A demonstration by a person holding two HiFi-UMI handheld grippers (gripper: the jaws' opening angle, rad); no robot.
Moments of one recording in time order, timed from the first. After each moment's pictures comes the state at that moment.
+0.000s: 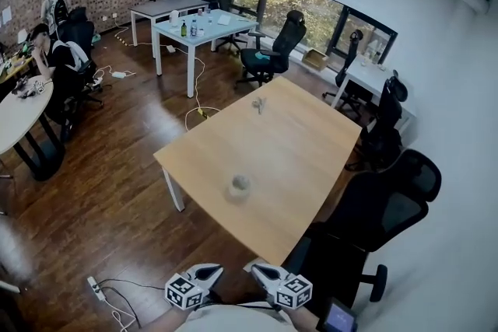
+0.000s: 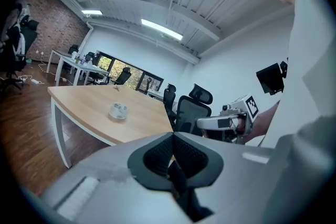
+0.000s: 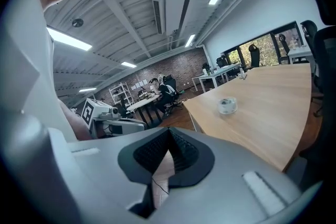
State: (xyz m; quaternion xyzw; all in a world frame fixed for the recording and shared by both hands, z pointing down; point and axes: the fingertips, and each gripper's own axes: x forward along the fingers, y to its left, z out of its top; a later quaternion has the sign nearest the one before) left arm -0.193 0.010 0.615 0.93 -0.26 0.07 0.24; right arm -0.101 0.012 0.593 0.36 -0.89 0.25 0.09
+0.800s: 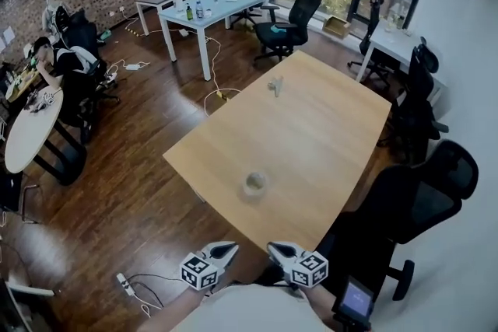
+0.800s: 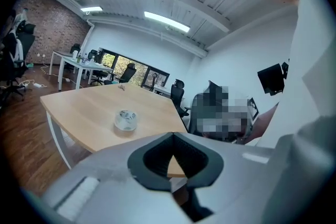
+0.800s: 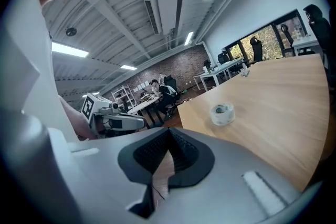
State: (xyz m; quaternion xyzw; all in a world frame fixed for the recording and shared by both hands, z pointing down) left arm -0.162 -0.104 0.616 0.92 -0.28 0.11 0.24; right arm -0.070 -0.099 0.611 0.34 -0.90 0.27 0.08
